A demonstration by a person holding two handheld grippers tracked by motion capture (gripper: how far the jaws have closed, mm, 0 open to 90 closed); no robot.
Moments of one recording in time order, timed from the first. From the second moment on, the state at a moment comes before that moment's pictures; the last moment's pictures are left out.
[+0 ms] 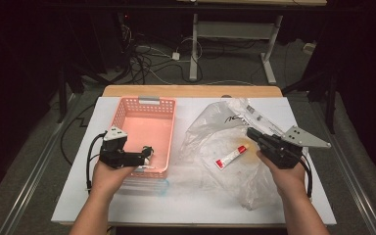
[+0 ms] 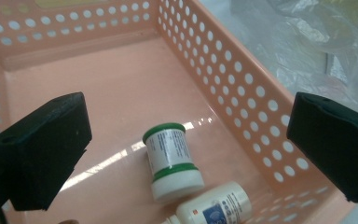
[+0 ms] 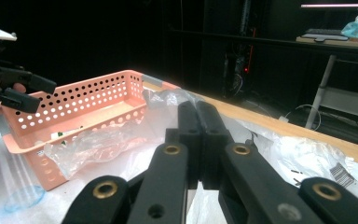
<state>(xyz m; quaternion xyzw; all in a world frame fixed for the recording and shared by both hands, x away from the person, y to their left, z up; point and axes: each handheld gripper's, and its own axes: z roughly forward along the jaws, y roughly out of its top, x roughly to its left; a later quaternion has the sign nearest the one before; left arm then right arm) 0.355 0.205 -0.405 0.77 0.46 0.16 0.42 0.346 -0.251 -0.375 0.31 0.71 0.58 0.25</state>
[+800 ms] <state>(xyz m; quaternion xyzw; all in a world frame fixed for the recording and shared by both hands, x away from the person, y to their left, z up) 0.419 0.184 -0.411 0.83 0.49 0.07 0.24 0.345 -0.253 -0.373 0.31 0.70 0.59 0.26</state>
